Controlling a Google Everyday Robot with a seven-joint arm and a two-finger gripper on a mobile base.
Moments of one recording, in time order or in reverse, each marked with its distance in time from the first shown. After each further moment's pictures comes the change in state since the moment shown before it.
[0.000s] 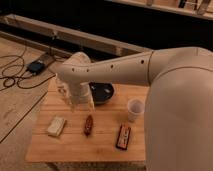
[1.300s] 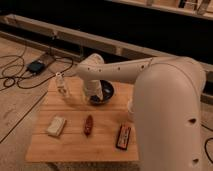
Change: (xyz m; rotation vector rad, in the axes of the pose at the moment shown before) arm -0.106 -0.051 0.067 -0.017 -0.107 -0.286
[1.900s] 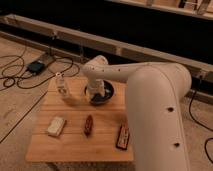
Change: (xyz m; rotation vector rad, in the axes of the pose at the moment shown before) arm -0.036 -0.025 0.043 -0.010 -0.006 -0.095
